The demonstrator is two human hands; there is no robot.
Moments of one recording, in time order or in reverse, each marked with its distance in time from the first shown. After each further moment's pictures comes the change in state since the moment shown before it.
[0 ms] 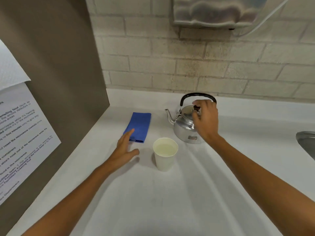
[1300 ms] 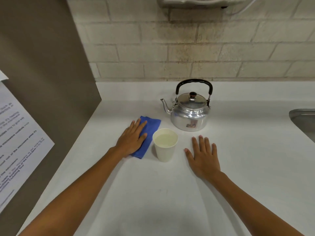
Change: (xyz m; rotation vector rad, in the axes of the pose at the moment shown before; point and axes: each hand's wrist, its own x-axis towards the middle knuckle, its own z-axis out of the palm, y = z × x) left_hand 0.063 -0.021 0.020 0.698 -0.189 0.148; right_hand -0.154 0.024 0.020 -0.494 -0.685 0.272
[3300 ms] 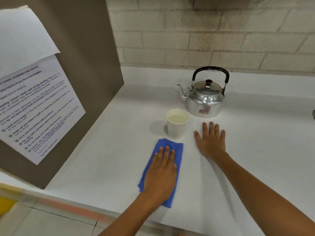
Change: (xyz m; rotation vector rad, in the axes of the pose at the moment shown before) left_hand -0.177 0.126 0.076 0.229 0.201 -0.088; right_hand -0.002 -0.002 -0.005 -0.010 -0.015 -0.010
